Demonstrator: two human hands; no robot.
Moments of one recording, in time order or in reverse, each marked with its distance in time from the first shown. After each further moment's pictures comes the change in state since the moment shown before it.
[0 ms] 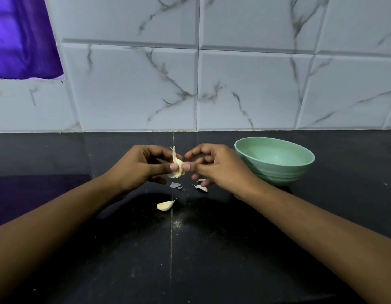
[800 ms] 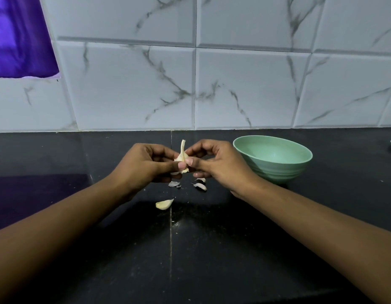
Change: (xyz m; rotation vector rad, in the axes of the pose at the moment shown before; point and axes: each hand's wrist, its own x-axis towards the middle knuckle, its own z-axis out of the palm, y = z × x) left_hand -0.004 0.014 0.017 -0.068 0.093 -0.100; right_hand 0.002 0.004 0.001 0.202 0.036 -0.077
